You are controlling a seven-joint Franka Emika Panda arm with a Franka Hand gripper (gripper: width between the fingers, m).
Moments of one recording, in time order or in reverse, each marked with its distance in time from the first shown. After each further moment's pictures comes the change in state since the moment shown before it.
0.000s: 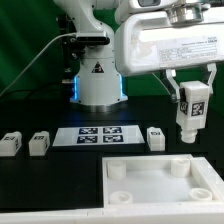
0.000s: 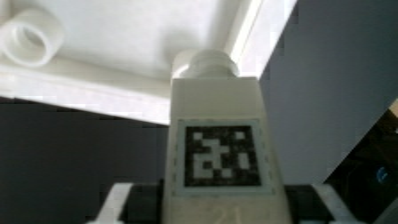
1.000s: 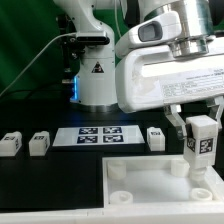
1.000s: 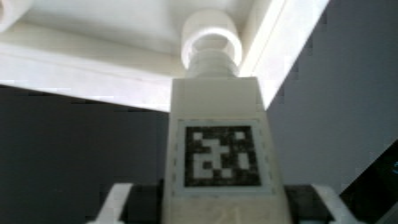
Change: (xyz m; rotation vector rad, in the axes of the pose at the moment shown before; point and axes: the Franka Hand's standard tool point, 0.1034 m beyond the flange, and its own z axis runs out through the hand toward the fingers) arm 0.022 0.010 0.046 0.002 0.039 0.015
